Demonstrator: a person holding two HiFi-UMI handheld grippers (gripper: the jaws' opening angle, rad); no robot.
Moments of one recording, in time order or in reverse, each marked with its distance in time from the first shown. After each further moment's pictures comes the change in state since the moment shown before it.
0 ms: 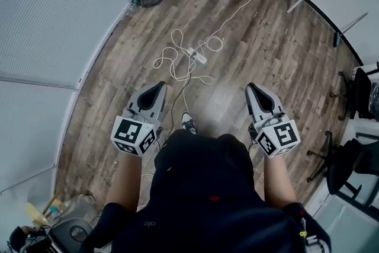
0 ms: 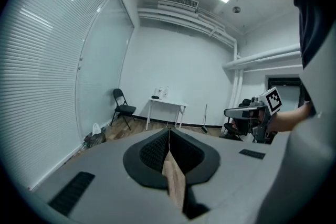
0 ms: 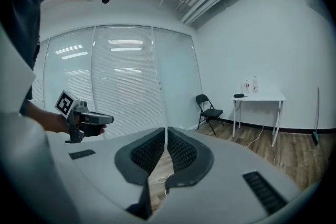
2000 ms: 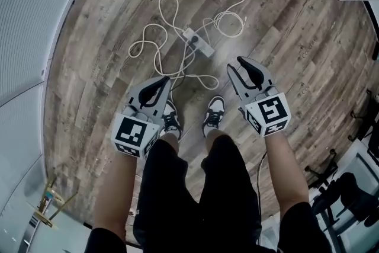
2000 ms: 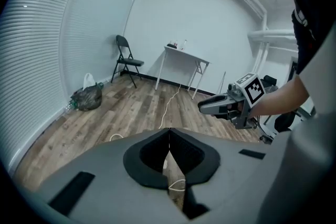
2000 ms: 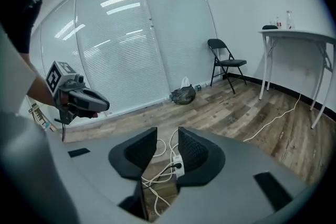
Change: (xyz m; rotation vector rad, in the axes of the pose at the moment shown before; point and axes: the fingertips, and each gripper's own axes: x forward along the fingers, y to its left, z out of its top) left arm 0.429 0.236 -0.368 -0.080 0.339 0.013; right arm 0.456 -0.258 -0.425 -0.050 0.389 0.224
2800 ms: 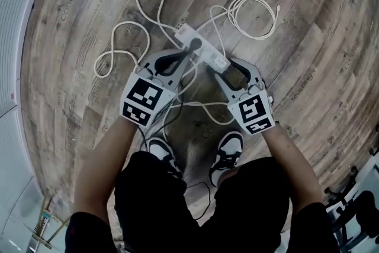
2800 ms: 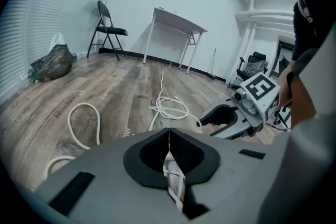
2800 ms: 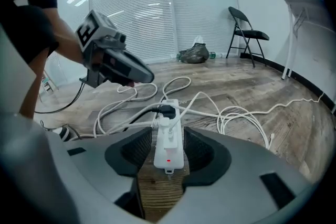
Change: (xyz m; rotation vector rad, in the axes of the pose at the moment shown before) left arm 0.325 0.112 -0.275 0.120 0.100 -0.164; right arm 0.261 -0.057 -0.360 -0.202 0.187 0.049
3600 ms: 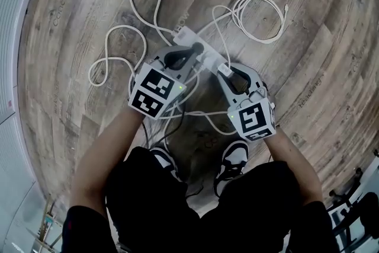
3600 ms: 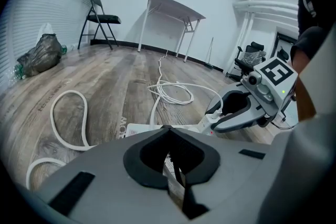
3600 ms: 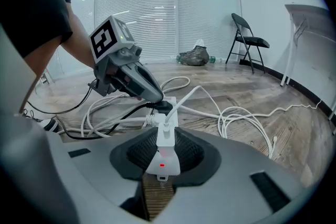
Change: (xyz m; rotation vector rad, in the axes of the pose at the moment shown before) left arm 0.064 0.021 -0.042 0.048 0.102 -0.044; right arm 0.030 -0.007 -0.014 -0.053 -0.041 -0.045
